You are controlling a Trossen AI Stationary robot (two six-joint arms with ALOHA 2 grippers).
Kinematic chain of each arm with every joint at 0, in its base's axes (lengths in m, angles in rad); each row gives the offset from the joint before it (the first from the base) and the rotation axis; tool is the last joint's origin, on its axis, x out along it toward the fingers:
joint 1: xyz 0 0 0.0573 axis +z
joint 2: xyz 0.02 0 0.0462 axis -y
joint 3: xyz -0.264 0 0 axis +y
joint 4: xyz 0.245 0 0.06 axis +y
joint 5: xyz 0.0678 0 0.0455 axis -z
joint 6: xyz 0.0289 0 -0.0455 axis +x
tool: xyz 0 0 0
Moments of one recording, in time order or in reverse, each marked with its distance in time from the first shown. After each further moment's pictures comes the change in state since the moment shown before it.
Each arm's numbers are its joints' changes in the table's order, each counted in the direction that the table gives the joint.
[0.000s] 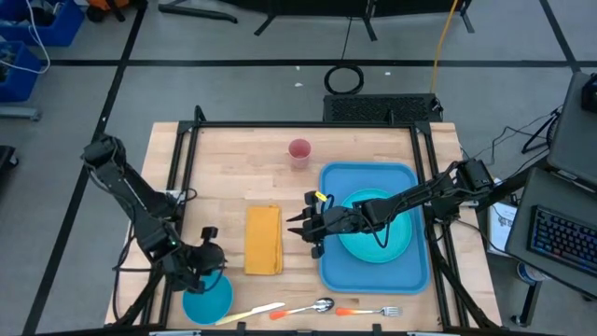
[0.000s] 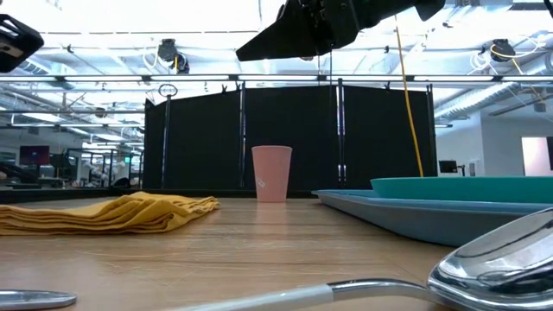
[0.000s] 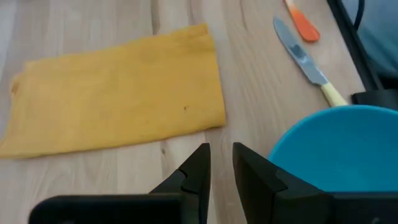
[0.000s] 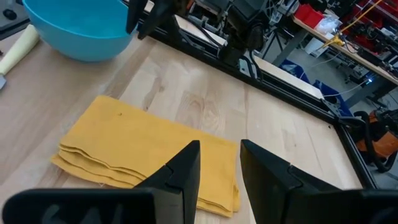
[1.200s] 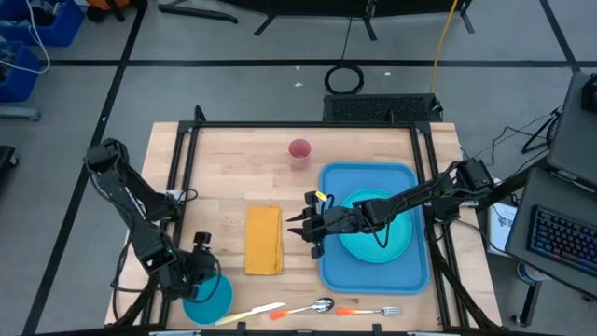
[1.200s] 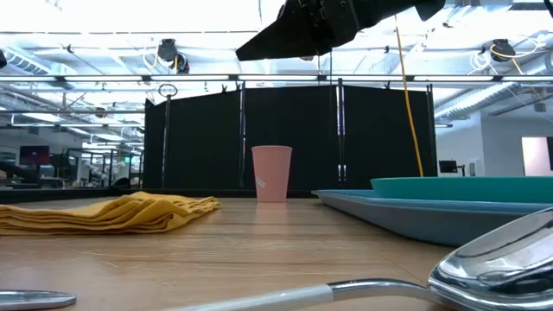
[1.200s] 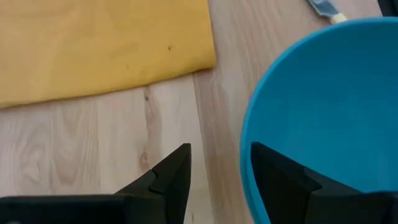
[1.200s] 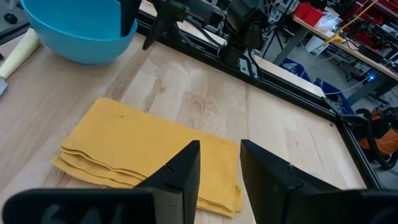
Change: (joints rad) left arm -0.084 -0.087 0.001 0.086 0.060 -0.126; right arm 0.000 -0.001 0.000 -0.001 0.000 0.019
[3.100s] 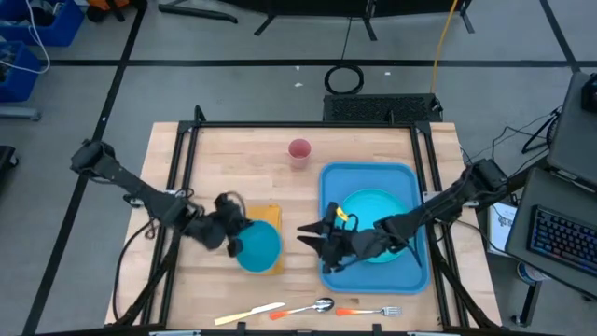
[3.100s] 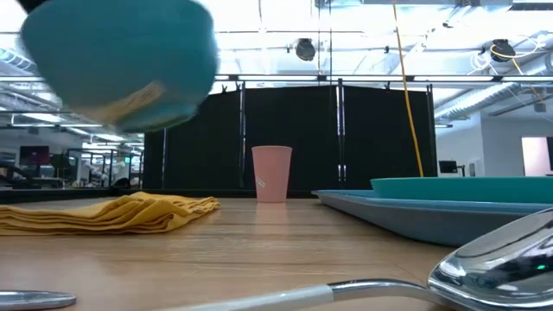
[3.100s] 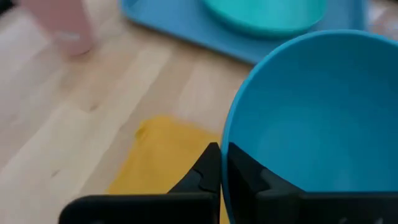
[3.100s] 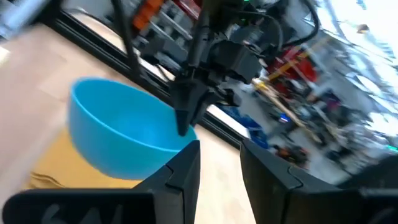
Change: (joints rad) left arm 0.560 0.156 0.001 -0.257 -0.123 0.135; right arm 0.232 0.113 0.001 -0.073 0.415 -0.259
